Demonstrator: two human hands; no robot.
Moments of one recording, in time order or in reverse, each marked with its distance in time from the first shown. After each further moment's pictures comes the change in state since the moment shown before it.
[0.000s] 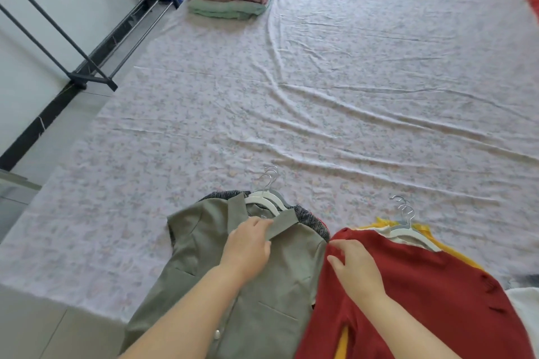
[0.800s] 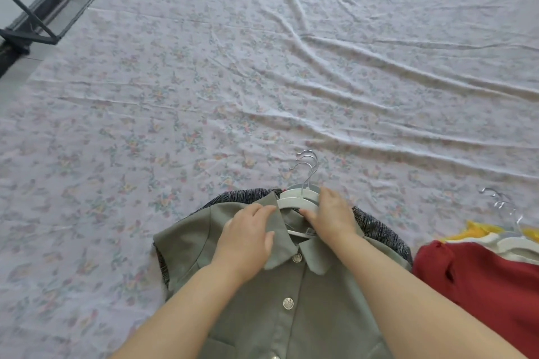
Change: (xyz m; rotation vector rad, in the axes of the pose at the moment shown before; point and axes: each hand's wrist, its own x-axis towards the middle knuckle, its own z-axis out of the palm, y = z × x) left_hand 0.129 -0.164 0.061 -0.036 0.019 0.109; right_hand 0.212 -0.053 0.197 -0.229 -0.020 0.150
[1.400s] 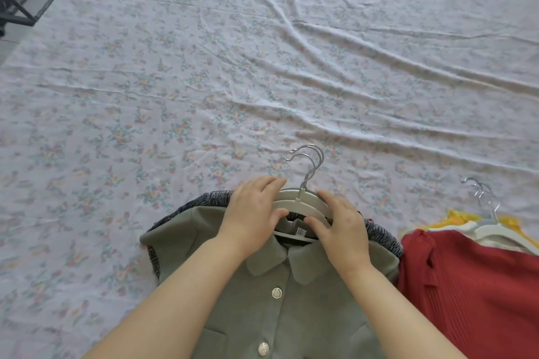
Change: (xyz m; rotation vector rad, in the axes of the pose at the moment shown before) left_hand 0.024 0.017 -0.005 -0.025 0.099 0.158; right_hand -0.064 0.021 -0.018 0.271 0.339 -0.235
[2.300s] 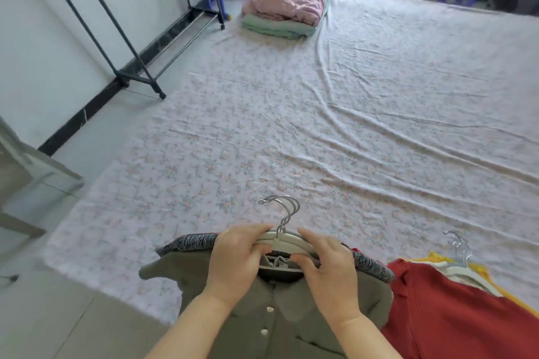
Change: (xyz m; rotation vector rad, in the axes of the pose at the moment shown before) left_hand -0.184 0.074 -0.150 -0.233 0.504 -0.144; right_hand -0.112 -0.162 -0.128 0.162 0.082 -0.313
